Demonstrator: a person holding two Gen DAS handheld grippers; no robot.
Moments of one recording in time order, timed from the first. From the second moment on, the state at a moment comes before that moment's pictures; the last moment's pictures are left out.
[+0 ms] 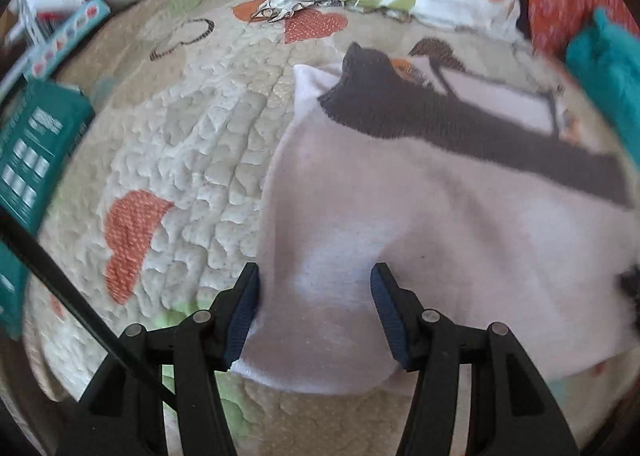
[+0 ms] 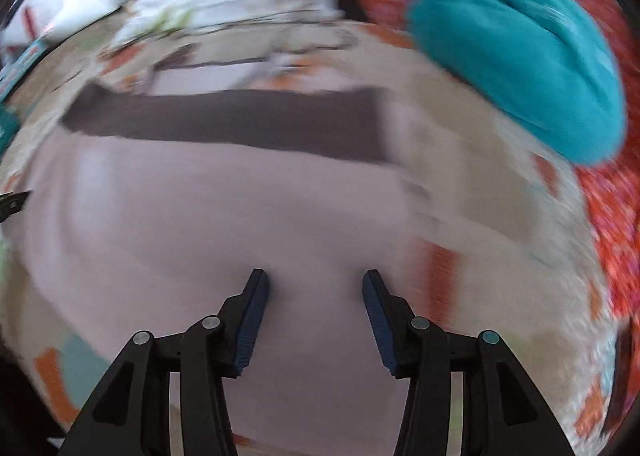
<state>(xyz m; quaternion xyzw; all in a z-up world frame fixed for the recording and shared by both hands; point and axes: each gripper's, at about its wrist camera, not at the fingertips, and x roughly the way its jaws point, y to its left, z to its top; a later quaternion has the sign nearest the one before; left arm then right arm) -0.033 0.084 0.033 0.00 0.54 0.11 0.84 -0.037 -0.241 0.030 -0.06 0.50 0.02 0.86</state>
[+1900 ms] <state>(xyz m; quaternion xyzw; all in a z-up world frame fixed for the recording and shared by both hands) -0.064 0.154 0.065 -0.03 0.43 0.21 0.87 -0.071 -0.299 0.057 0.07 0.38 -0.02 0.92</state>
